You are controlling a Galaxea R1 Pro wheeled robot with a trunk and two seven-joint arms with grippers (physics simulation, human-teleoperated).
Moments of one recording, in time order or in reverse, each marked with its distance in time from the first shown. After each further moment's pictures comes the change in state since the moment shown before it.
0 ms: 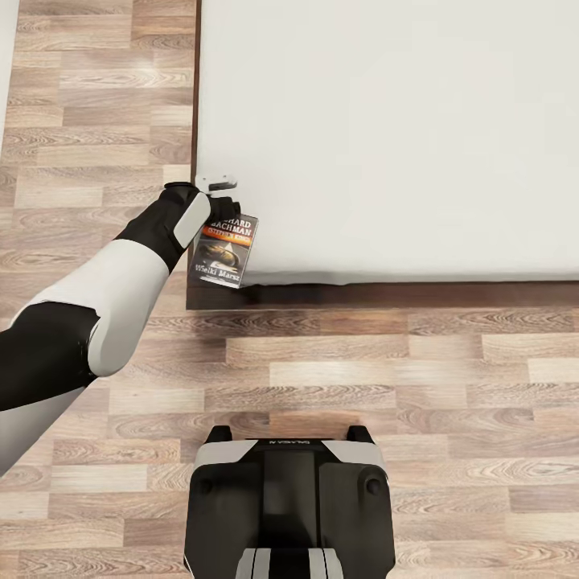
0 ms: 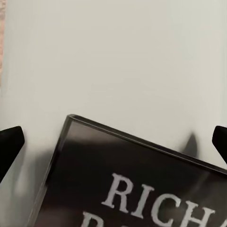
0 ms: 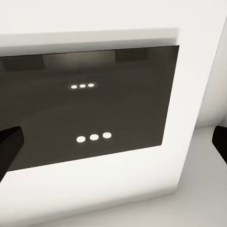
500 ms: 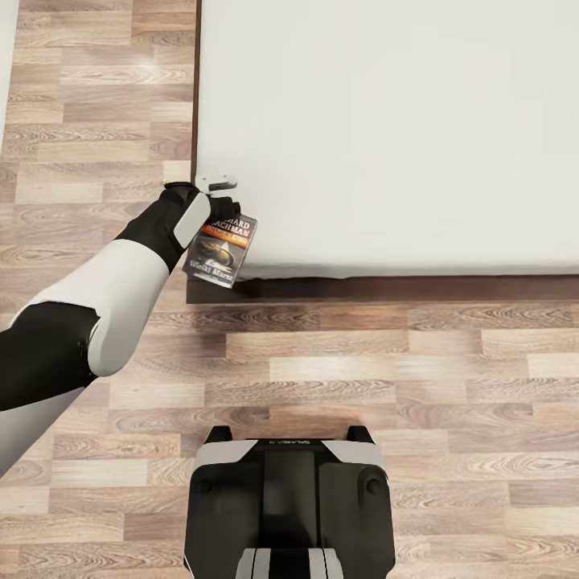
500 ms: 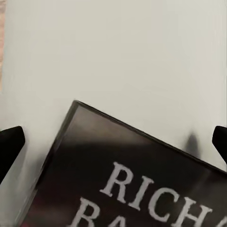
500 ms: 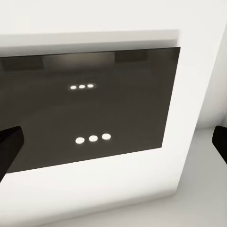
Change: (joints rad) left arm 0.000 0.000 -0.001 0.001 -0.002 -0.001 -0.001; right arm 0.000 0.000 0.009 0.000 0.000 0.000 0.001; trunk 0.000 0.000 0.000
